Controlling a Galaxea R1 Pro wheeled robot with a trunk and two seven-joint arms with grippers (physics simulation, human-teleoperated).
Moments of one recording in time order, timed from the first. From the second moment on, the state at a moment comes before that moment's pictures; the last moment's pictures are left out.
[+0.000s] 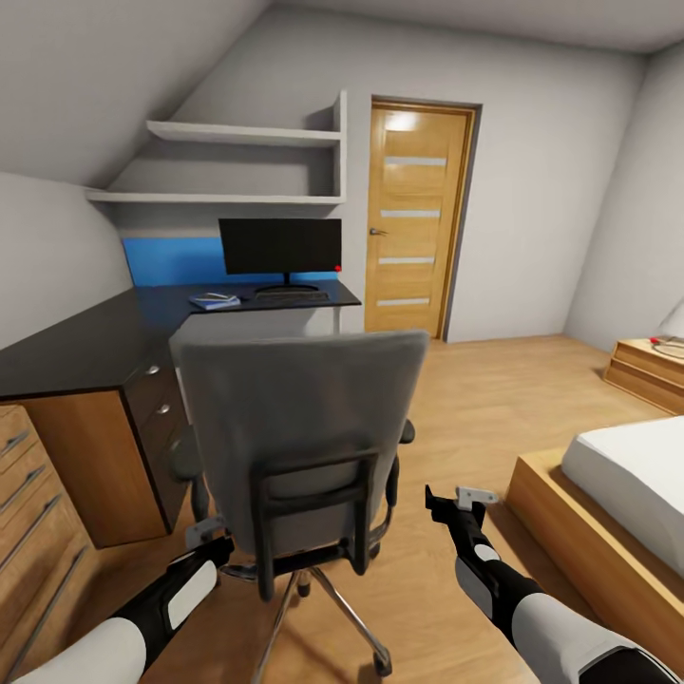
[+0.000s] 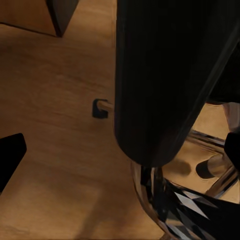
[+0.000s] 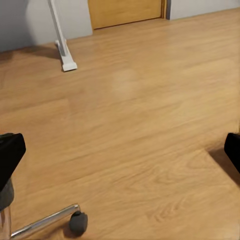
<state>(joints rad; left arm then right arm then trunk) -0.62 0.11 -0.48 -0.45 0.85 0.08 0.44 -0.71 -0.03 0.38 -0.26 -0.47 -0.40 -0.12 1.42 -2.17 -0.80</state>
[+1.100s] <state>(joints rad) -0.62 0.11 -0.48 -0.46 0.85 0.08 0.44 -0.71 -0.03 0.38 -0.26 -0.47 -0.41 -0.13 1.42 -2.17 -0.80</state>
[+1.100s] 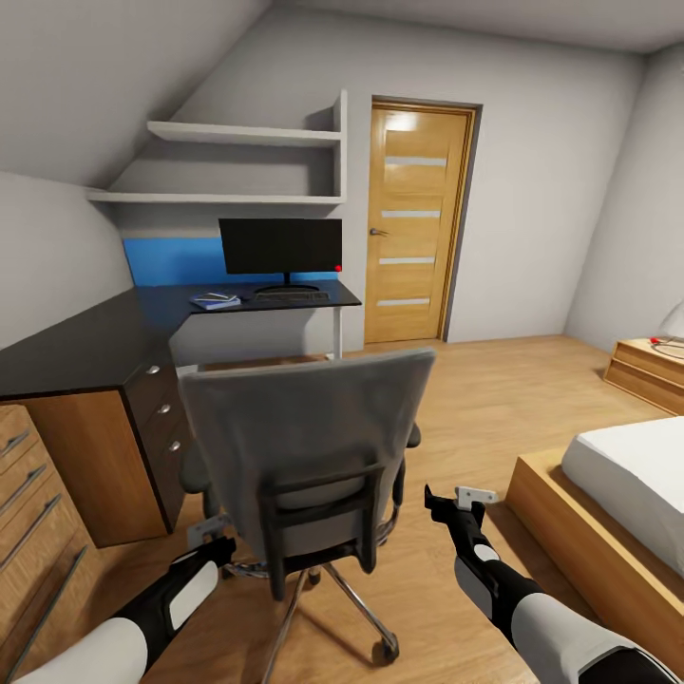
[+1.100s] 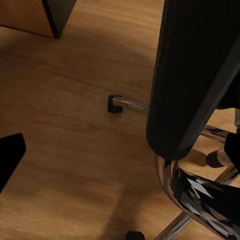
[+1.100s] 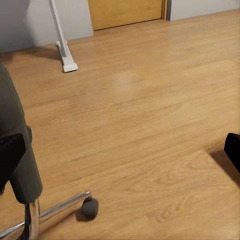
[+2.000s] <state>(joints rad) -0.62 0.11 -0.60 -0.46 0.85 0.08 0.39 -0.71 -0.03 0.38 -0.26 -0.47 -0.41 -0.12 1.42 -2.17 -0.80</state>
